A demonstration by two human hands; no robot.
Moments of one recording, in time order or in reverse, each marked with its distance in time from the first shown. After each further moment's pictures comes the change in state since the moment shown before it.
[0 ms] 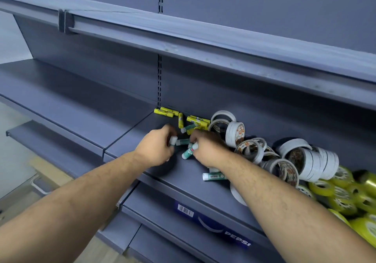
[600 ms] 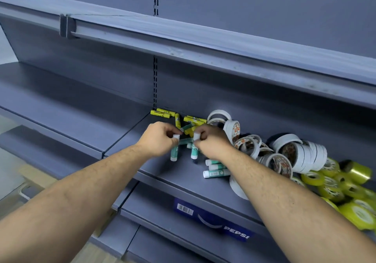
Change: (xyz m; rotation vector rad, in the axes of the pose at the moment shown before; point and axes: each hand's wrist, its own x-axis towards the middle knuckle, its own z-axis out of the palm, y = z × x) left_hand 0.005 0.018 -0.026 -0.231 -0.031 -0.050; right_hand -0.006 -0.005 -0.015 0.319 0.087 0.173
